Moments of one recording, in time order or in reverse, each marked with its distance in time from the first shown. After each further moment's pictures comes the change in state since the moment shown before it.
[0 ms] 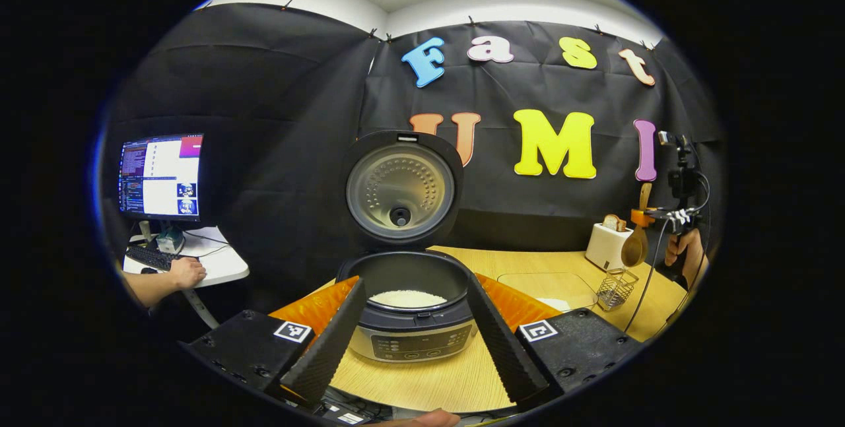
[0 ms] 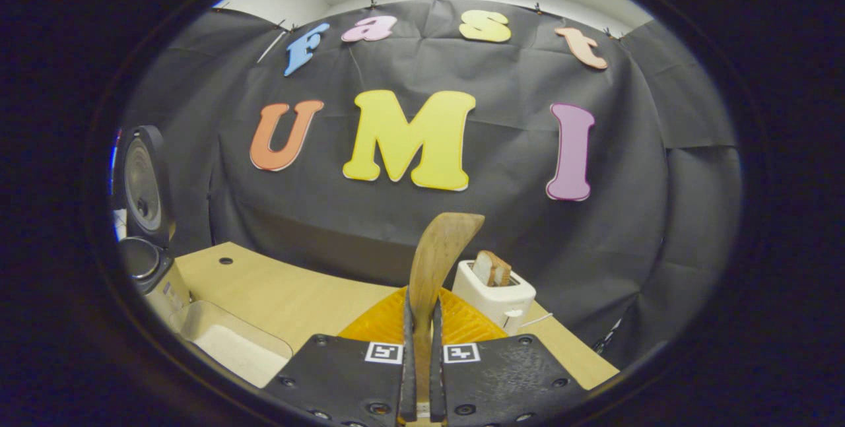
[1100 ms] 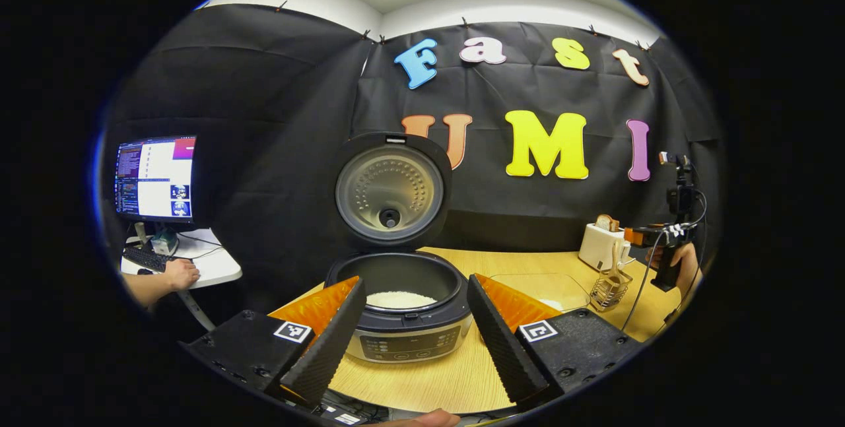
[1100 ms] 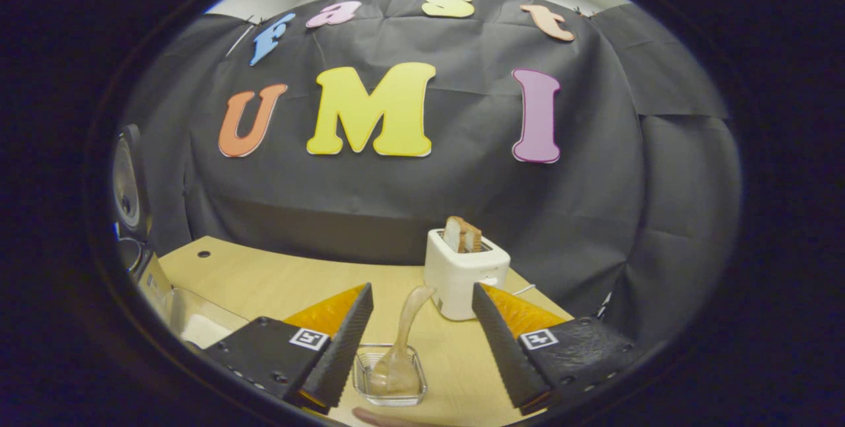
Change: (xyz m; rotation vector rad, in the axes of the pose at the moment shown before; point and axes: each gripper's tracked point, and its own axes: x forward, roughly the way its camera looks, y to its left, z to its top) left arm 0.002 -0.015 -0.003 0.007 0.000 -0.031; right arm -0.014 -0.043 -0.035 0.044 0.083 -0.107
